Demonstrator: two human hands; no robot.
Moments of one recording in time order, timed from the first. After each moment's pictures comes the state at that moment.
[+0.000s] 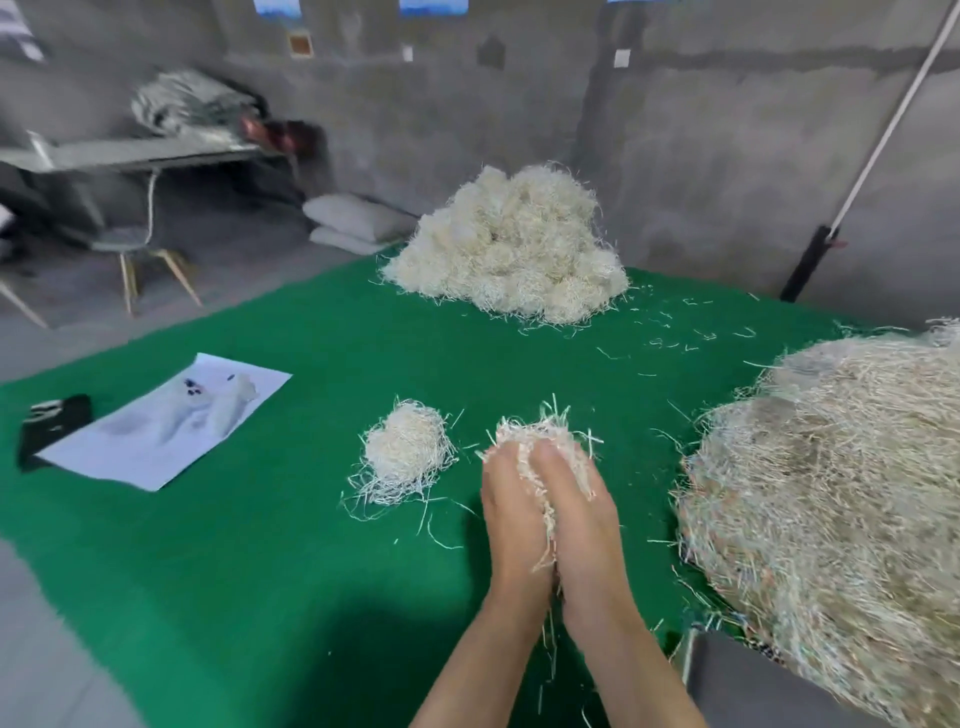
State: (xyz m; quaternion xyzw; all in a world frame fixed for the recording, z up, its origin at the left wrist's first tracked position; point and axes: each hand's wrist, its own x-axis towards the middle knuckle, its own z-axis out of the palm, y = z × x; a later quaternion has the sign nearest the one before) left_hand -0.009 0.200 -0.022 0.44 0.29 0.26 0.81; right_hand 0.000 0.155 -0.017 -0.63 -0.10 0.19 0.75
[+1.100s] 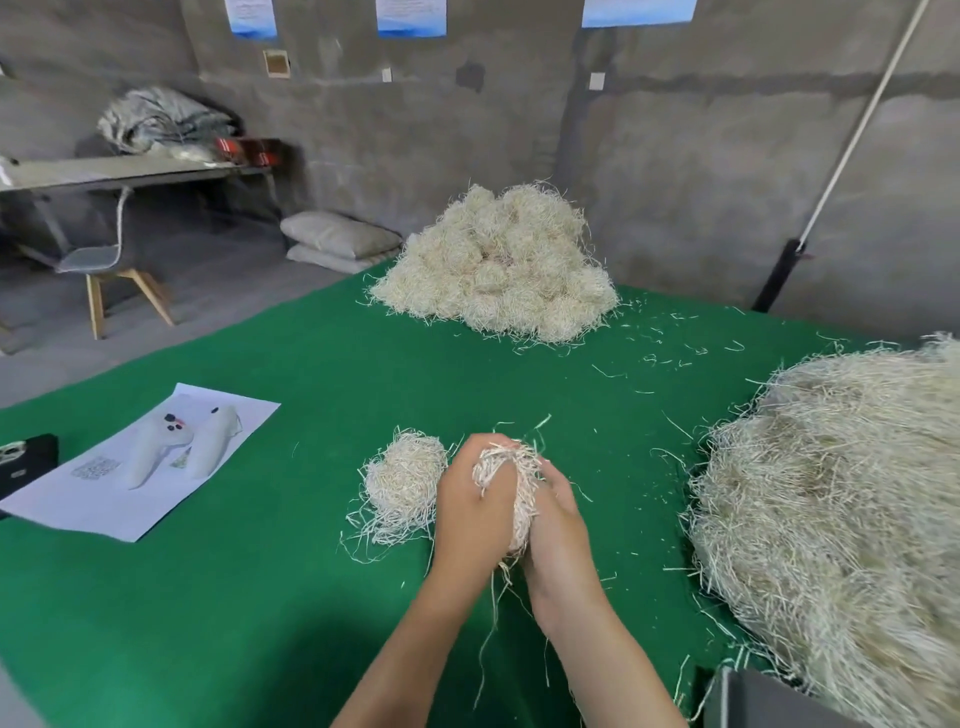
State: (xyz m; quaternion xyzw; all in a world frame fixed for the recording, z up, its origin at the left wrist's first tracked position) left_hand 0.009 0.292 -0.047 0.69 0.14 0.35 0.62; right_hand 0.023 0.215 -0.030 -0.59 0.01 0.25 0.76
